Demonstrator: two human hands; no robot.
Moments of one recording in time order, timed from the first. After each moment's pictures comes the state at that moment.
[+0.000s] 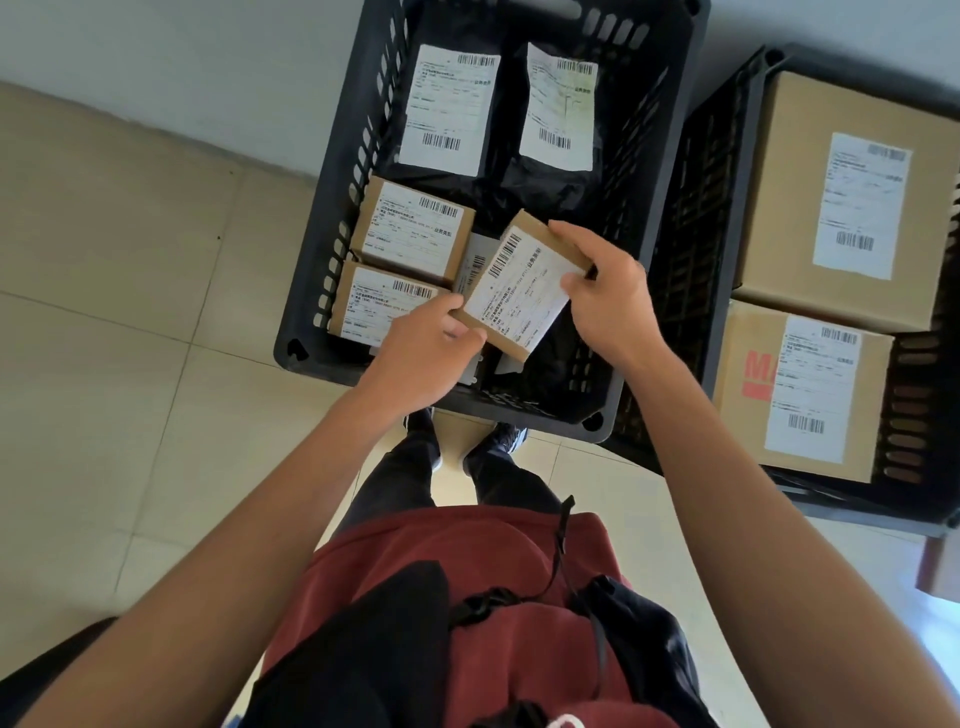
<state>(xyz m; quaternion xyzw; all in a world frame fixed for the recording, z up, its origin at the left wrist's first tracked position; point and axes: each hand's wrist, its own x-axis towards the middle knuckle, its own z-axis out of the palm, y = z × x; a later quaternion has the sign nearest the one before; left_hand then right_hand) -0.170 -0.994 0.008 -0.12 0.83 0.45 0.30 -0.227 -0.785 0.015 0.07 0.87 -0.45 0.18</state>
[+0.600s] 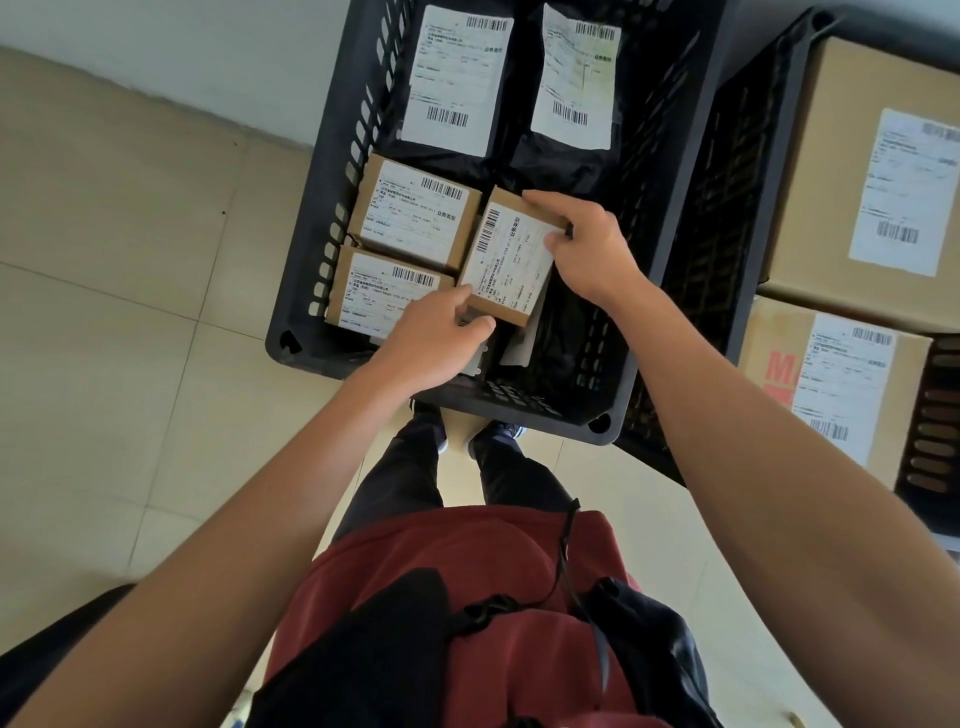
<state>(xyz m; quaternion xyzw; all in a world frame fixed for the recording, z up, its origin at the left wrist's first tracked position) -0.187 -0.988 -0.012 -0.10 0.84 0.39 0.36 -0.281 -0.795 -0.032 0.00 0.88 -0.41 0.26</state>
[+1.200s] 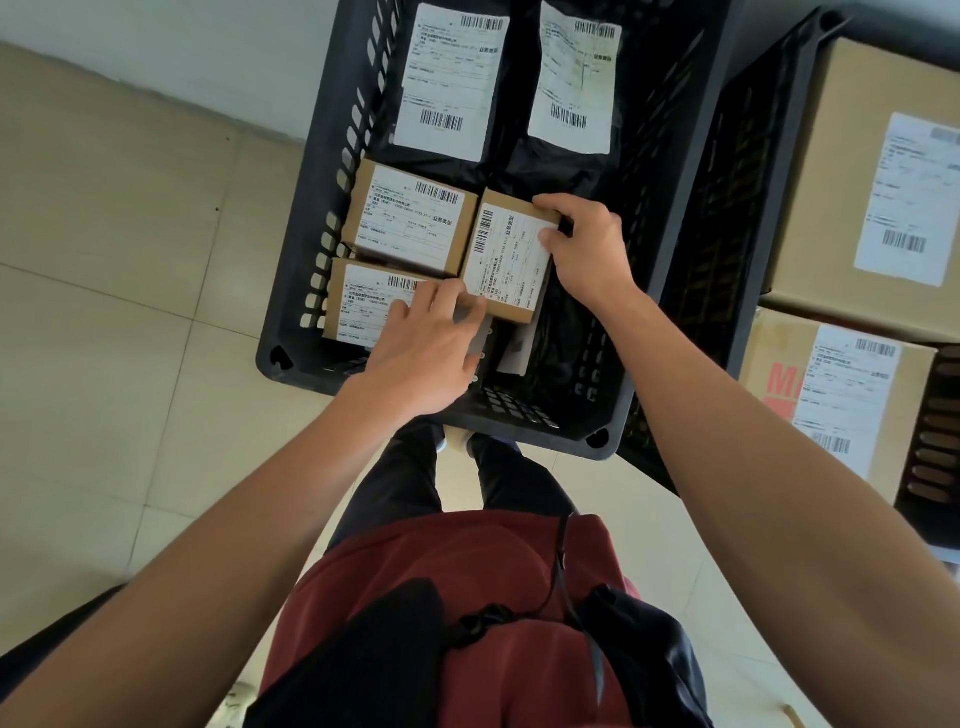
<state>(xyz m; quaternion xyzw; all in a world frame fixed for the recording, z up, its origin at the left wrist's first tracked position) -0.186 -0.991 -0.029 0.15 0.95 0.05 0.29 -0.291 -0.797 -0.053 0.05 0.89 -0.41 0.21</state>
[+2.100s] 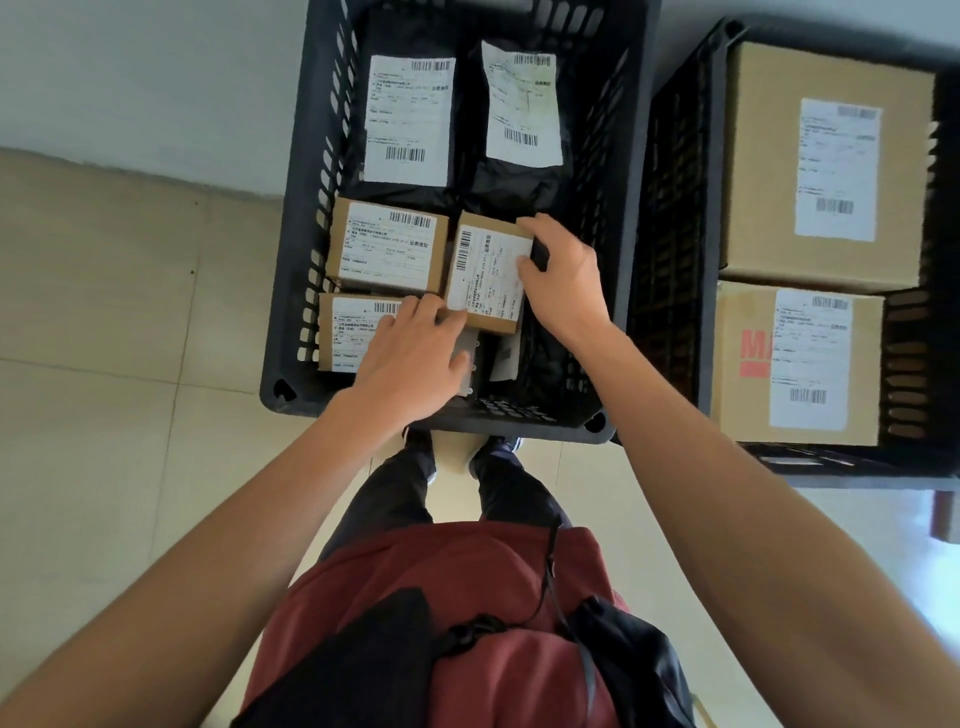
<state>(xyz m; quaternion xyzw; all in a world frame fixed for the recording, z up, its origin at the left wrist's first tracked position) -0.192 -0.999 -0.020 0.15 0.94 0.09 0.28 -0.246 -0.808 -0.037 0.07 0.91 -0.40 0.11</state>
